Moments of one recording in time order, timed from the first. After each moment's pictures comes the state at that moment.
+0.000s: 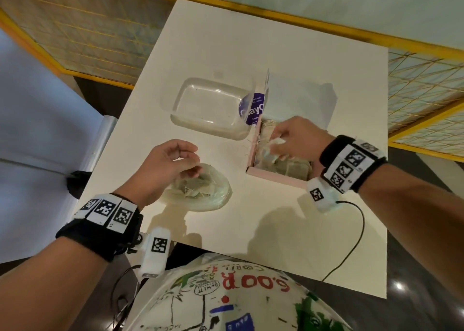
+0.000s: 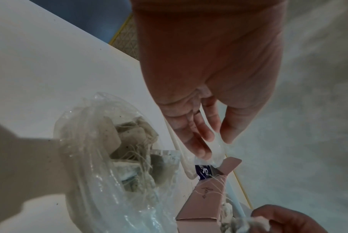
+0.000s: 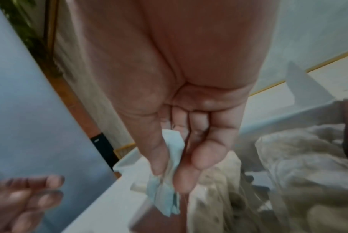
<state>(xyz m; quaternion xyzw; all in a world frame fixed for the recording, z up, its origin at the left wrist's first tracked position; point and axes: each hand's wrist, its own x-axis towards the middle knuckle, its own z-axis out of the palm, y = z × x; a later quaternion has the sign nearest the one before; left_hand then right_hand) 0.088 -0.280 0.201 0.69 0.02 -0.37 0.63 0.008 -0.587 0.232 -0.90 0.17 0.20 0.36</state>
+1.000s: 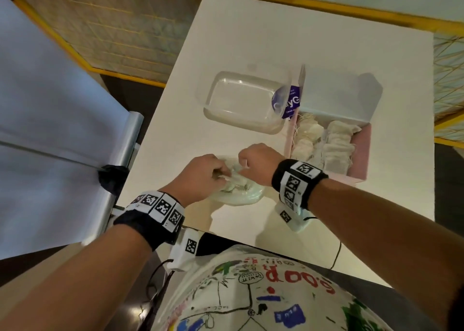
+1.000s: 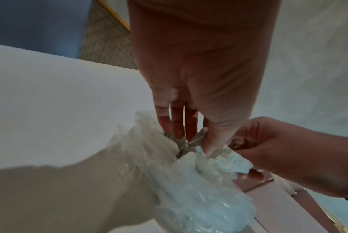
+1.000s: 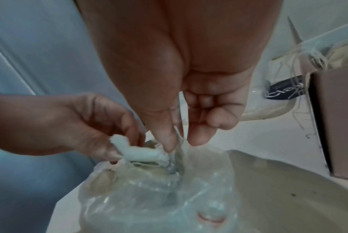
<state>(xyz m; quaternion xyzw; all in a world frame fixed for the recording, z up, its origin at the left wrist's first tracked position) 0.094 -0.245 0.159 0.86 -0.28 -0.32 0.28 0.042 -0.437 0.171 -0.95 0.01 0.25 0.21</state>
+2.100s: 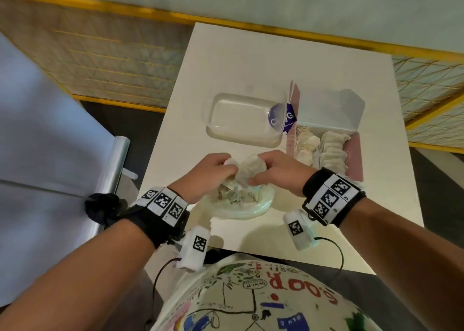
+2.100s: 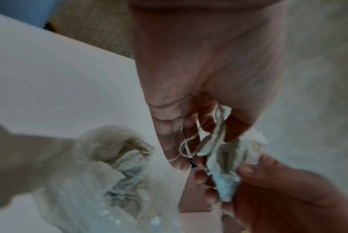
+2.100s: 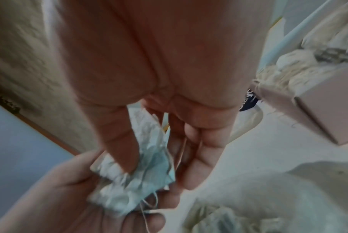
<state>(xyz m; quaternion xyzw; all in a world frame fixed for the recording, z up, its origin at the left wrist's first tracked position) 0.130 -0.246 0.204 0.73 -0.14 -0.47 0.49 0.030 -0.423 0.220 -0.75 0.20 0.18 0.61</state>
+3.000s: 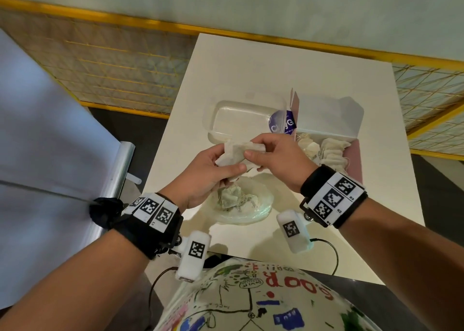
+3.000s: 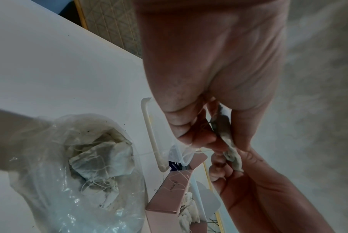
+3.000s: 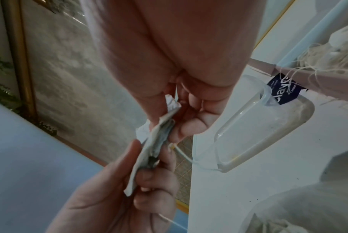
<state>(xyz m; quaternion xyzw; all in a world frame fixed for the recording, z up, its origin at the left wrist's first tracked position) 0.126 -0.243 0.230 0.58 -0.10 -0.48 0.66 0.044 -0.420 0.252 -0.75 0.20 0.01 0.63</state>
